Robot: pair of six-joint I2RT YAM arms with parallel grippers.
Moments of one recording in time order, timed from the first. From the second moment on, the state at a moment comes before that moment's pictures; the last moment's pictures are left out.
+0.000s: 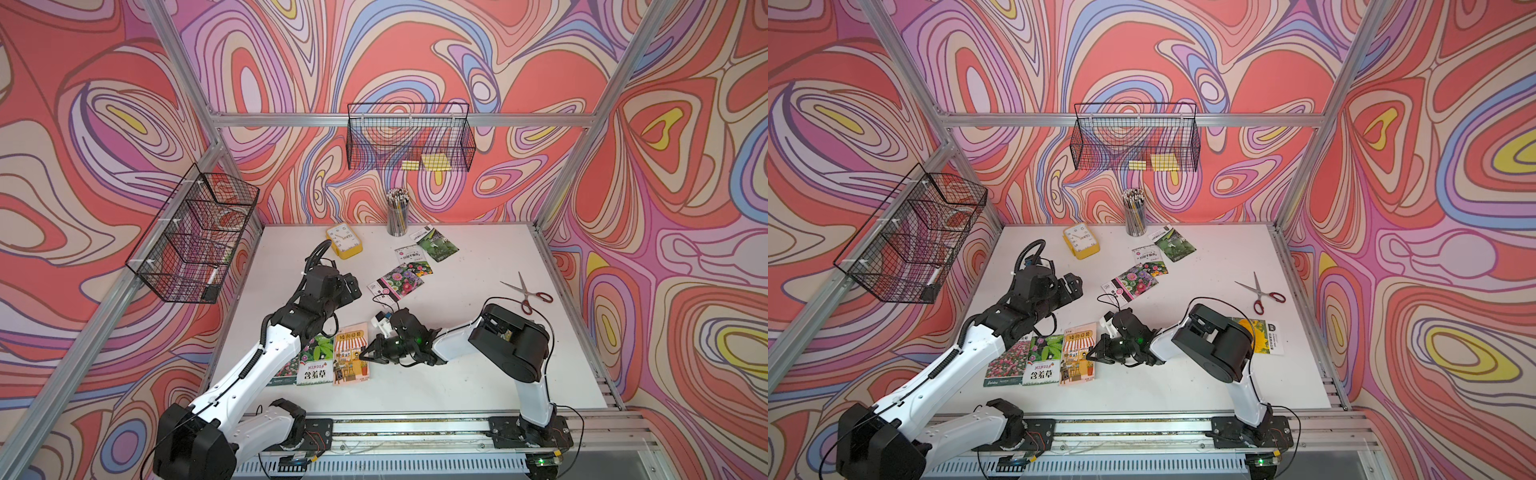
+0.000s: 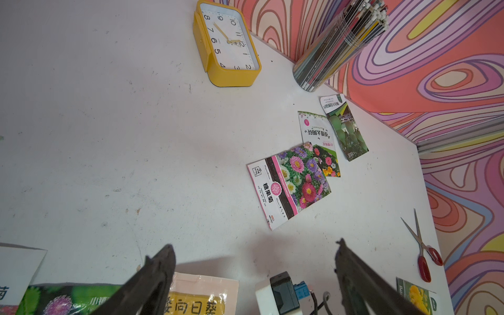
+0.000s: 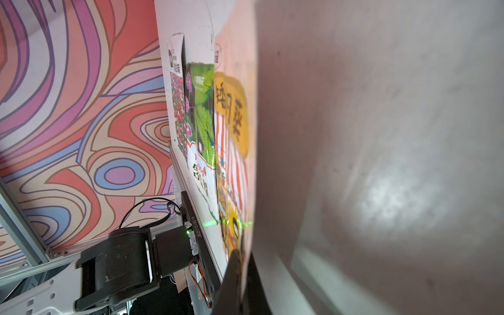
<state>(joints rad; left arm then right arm) -0.42 1.11 0.86 -0.39 -0.17 -0.77 0.94 2.03 0.89 0.55 -0.59 1.12</state>
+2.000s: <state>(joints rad) -0.29 2.11 1.39 -0.13 0.45 -0.67 0.46 2.08 1.24 0.13 -0.46 0.92</state>
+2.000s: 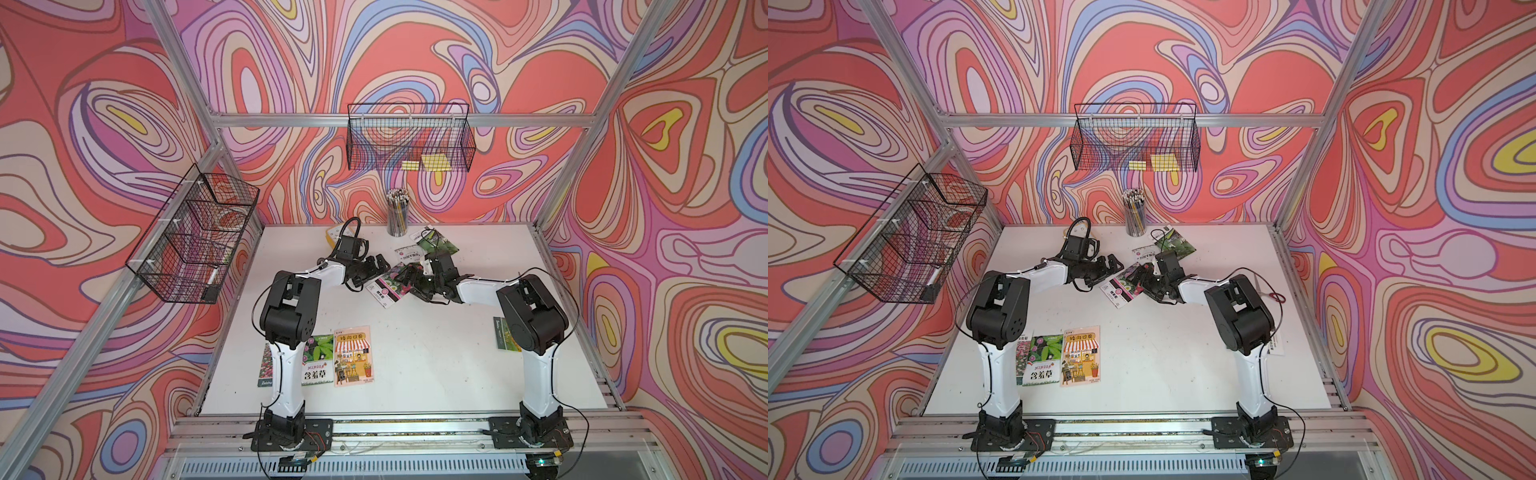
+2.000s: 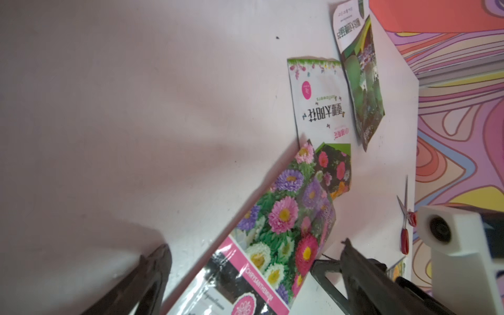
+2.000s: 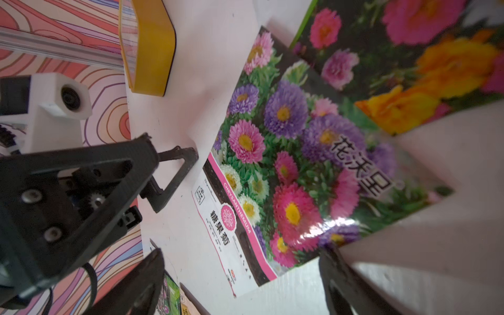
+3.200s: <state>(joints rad) -0.35 1.88 1.01 0.03 0.59 -0.83 0.37 1.89 0.91 0.31 -0.59 0.88</state>
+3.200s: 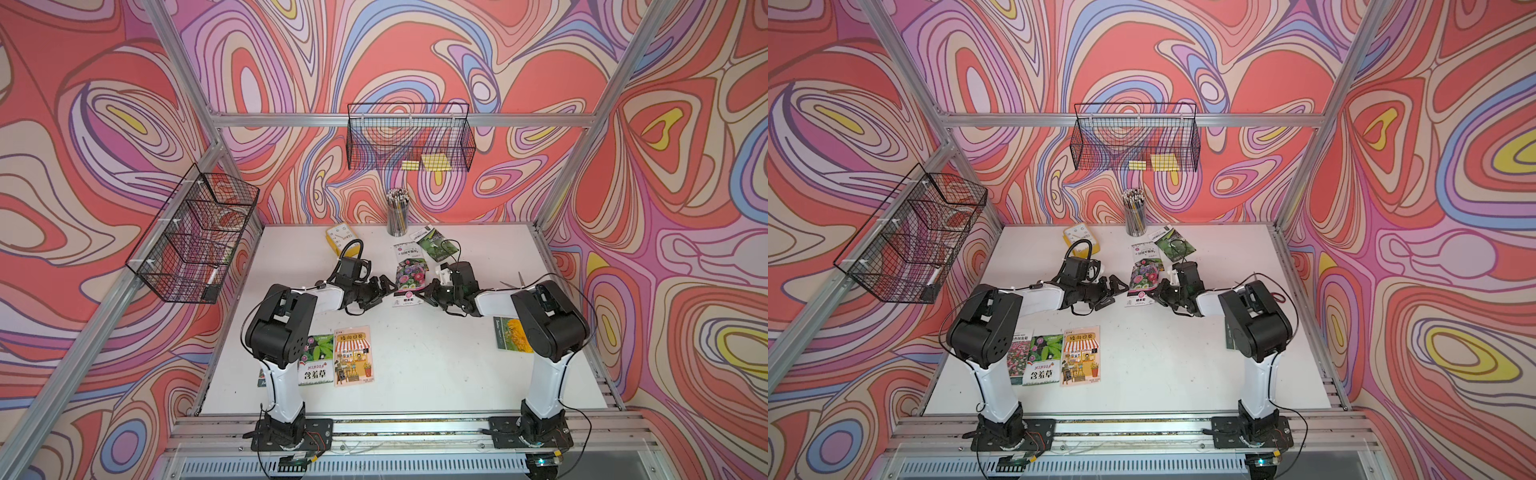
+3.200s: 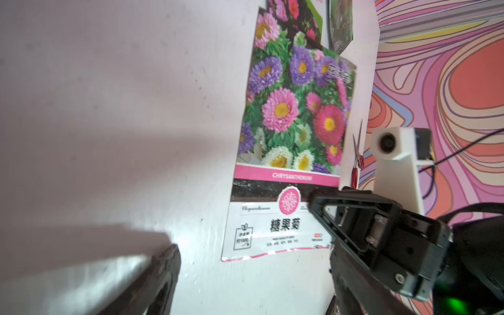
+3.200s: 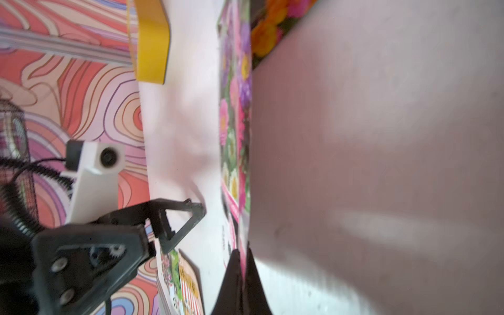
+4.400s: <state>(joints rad) -0.43 1.30 0.91 -0.23 0.32 -0.78 0.88 1.51 0.46 0.37 -0.36 0.99</state>
